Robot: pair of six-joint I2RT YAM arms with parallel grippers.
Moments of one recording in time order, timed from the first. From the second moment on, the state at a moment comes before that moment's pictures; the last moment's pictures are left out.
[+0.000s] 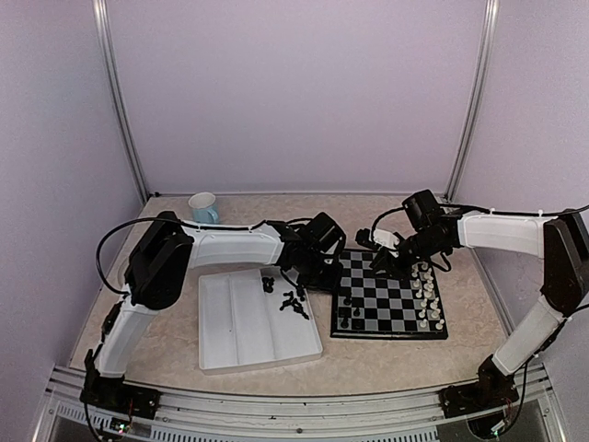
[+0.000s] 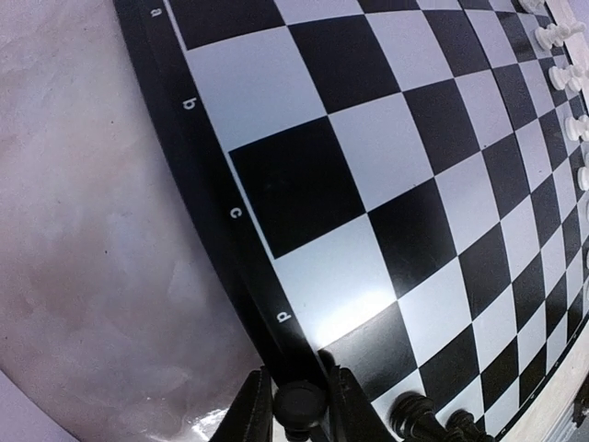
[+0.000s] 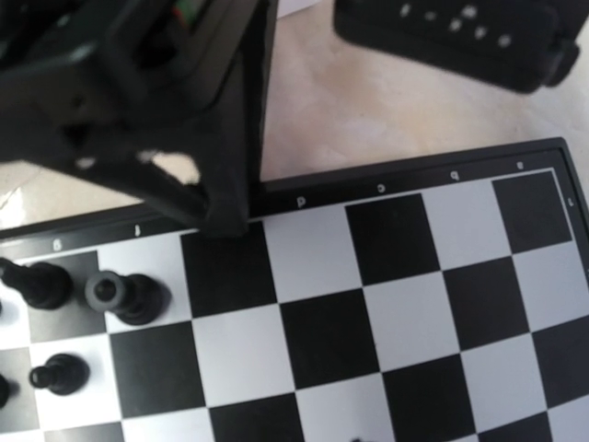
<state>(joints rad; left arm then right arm) -0.96 2.38 1.91 -0.54 0.10 -0.54 0.43 1.59 1.02 -0.44 -0.46 -0.77</state>
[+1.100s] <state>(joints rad) -0.88 1.93 1.43 0.19 0.24 -0.94 0.54 1.50 1.20 -0.32 -0.49 -0.48</state>
